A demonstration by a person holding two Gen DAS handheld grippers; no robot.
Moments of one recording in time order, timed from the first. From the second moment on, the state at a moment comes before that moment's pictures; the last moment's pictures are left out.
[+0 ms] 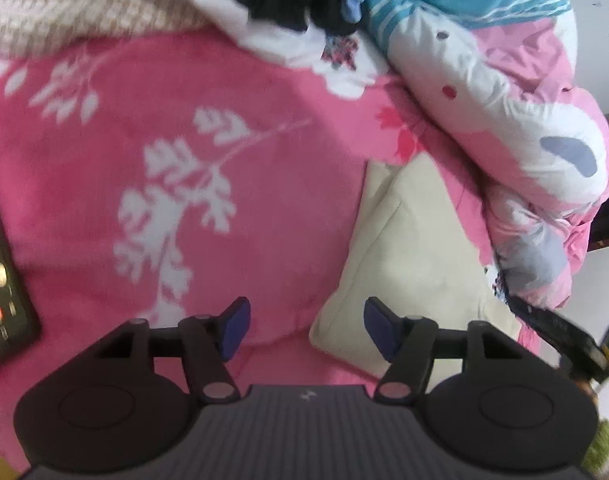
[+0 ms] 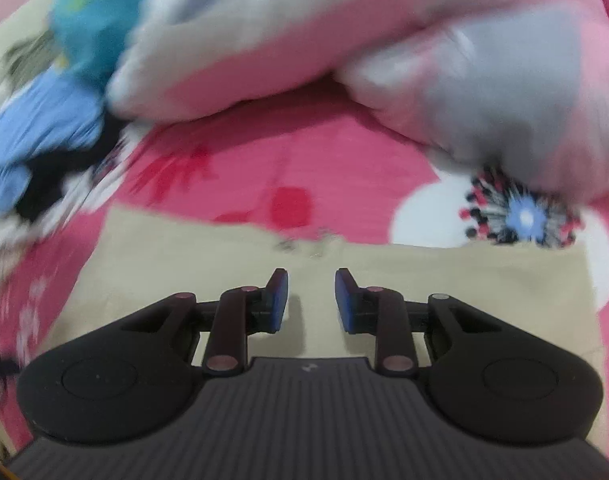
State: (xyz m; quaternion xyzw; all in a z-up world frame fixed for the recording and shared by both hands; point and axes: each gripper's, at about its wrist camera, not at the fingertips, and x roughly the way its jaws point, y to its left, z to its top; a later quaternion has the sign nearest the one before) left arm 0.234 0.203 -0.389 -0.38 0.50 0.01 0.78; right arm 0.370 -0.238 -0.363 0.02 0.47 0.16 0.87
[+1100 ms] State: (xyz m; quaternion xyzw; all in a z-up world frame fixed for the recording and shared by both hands) left arm 0.267 0.235 -0.403 -0.43 0.53 0.00 0.73; right arm 0.239 -0.089 -0.372 -0.23 0.42 0.37 0.80
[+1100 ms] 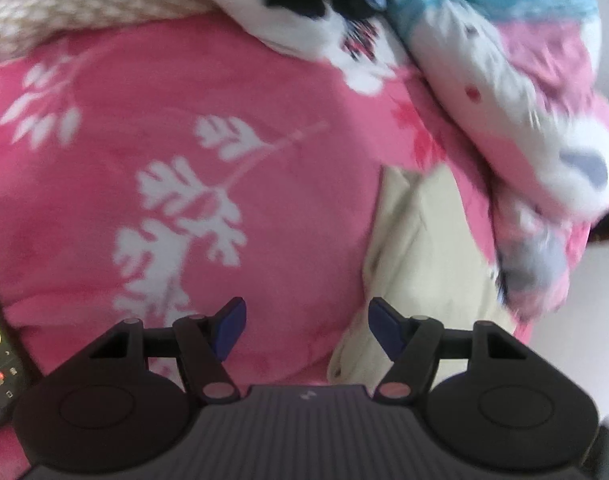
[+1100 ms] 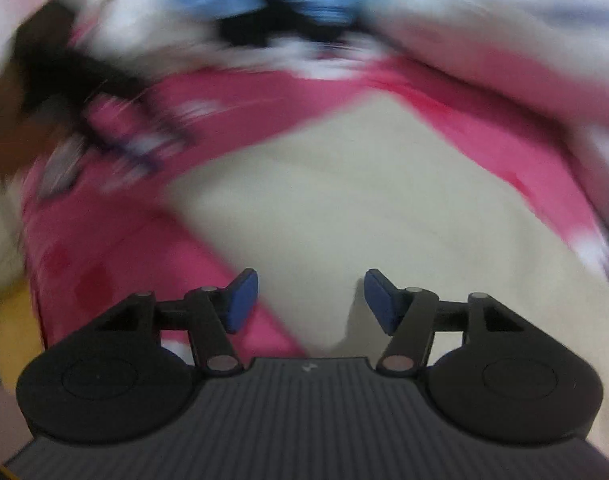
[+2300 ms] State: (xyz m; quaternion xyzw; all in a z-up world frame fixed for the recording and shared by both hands) left arm 0.385 0.163 -0.427 -0.48 0.52 -0.14 0.70; right arm 0.240 -0.060 -0.357 -0.17 0.32 0.33 0.87
